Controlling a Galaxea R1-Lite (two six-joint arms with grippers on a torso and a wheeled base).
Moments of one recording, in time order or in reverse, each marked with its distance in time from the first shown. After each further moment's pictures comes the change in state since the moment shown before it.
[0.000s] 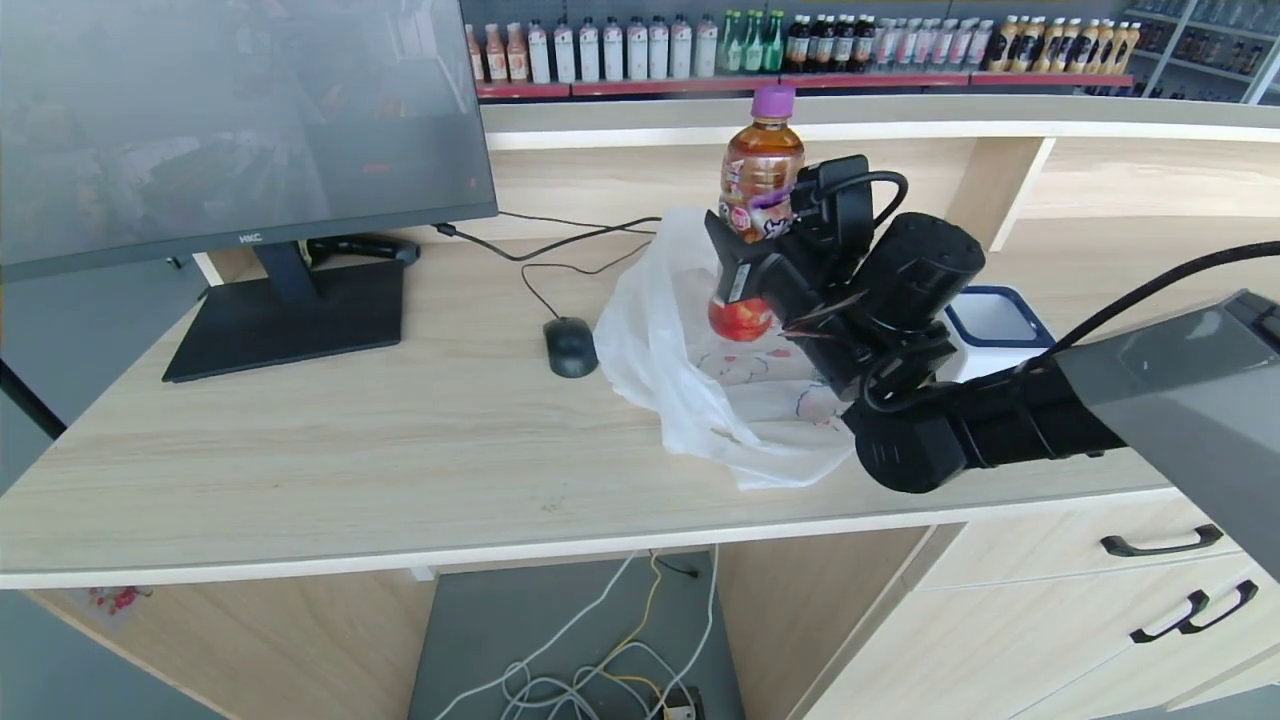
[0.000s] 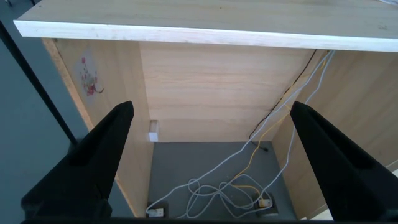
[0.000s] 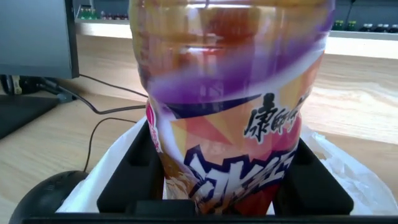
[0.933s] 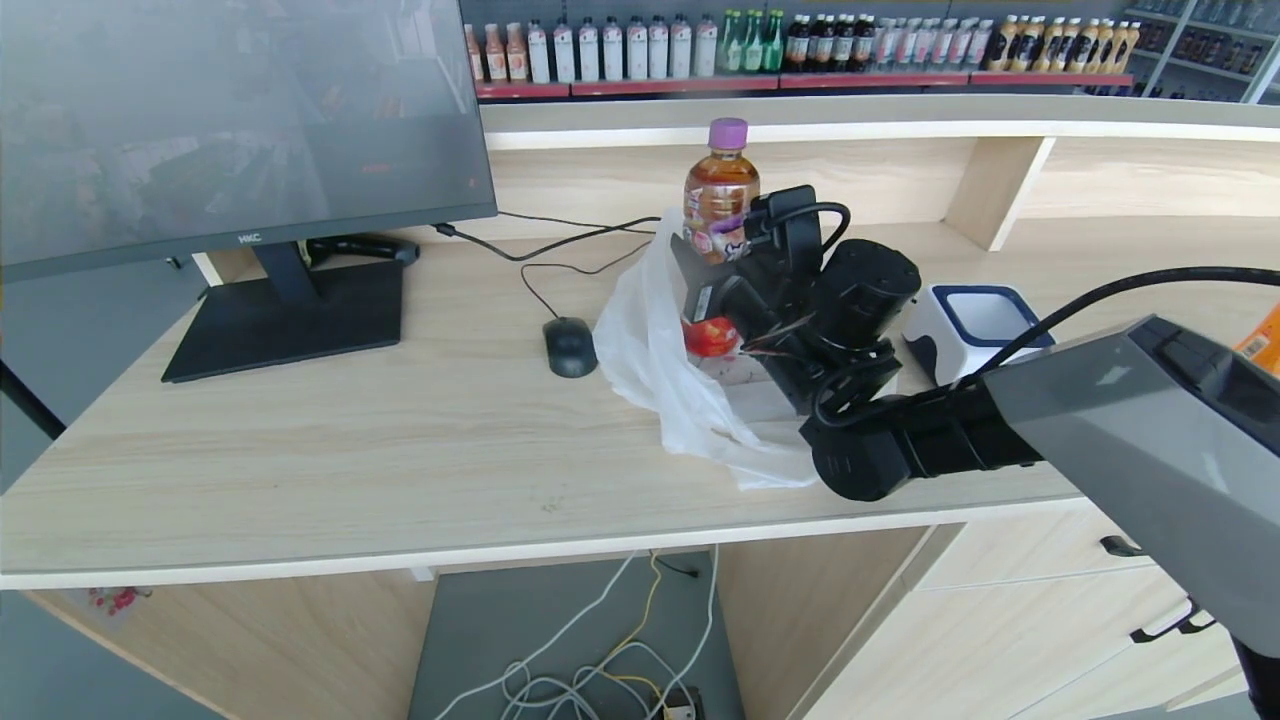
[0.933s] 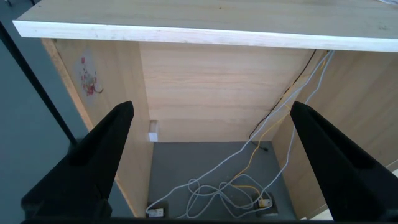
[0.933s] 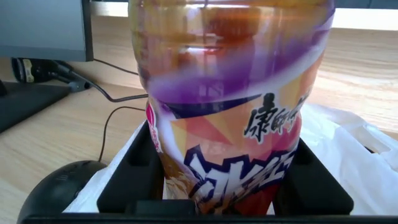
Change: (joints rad) left arm 0.000 0.000 0.000 0.000 0.000 0.000; right arm 0.036 0.092 -0.087 0.018 -0.003 -0.001
